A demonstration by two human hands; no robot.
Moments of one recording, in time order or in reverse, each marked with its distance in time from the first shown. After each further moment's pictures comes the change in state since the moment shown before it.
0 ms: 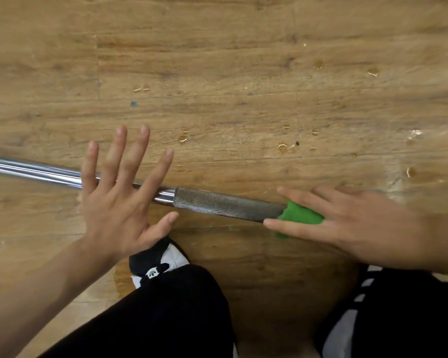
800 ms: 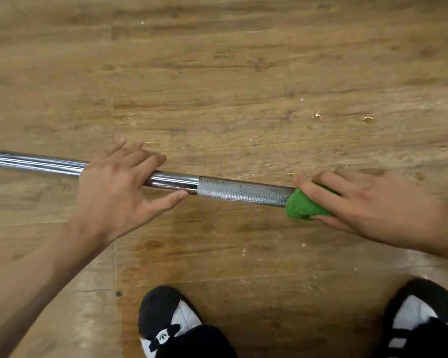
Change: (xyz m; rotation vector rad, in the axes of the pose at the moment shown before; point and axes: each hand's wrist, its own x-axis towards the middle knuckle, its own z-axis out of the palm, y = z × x) left_hand 0.087 -0.072 0.013 -0.097 -0.083 -0.073; right_hand 0.025 0.078 -0.012 -0.244 0.241 0.215
